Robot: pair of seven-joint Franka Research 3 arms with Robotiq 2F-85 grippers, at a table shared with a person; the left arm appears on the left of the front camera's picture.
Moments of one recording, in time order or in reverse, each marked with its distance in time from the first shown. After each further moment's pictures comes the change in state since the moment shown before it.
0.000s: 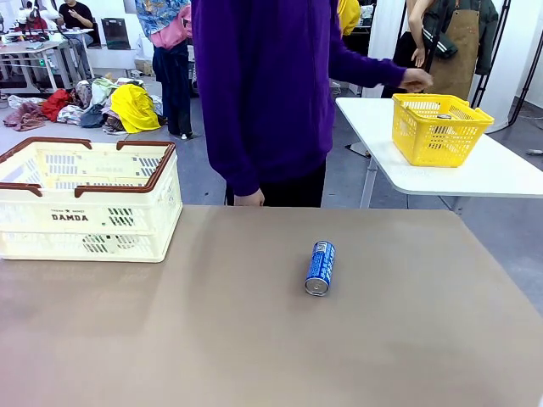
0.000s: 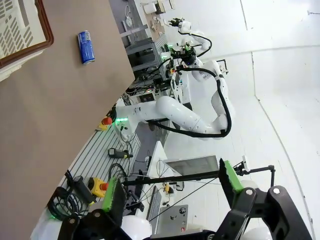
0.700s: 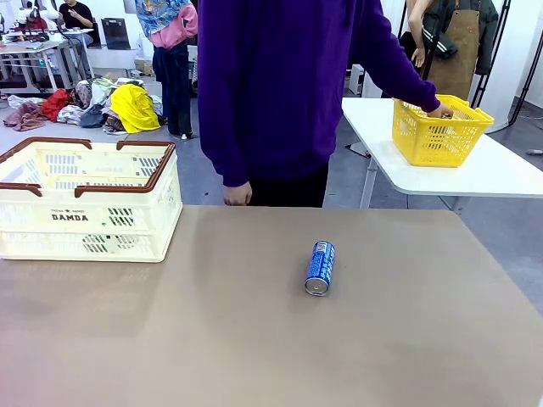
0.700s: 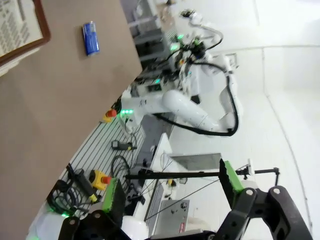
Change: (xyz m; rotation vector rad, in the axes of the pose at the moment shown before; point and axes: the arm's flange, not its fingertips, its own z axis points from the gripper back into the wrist) left arm 0.027 -0.025 -0.040 0.080 0.077 0.038; right arm 0.000 0.000 0.000 0.000 0.000 0.000
